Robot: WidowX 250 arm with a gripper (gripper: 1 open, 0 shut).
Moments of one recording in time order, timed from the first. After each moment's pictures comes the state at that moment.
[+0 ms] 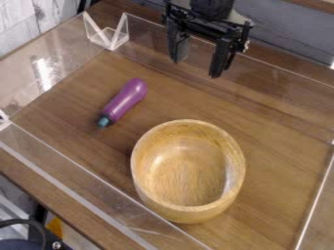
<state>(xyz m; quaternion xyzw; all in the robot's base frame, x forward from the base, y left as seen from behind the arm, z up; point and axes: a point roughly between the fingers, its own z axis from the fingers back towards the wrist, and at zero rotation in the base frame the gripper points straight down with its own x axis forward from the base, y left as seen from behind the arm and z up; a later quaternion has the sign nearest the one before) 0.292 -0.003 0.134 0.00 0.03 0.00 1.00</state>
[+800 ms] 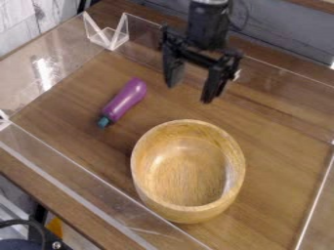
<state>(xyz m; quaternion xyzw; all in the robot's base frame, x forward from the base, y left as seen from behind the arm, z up) 0.278 0.016 0.098 -0.01 0.08 0.00 1.00</state>
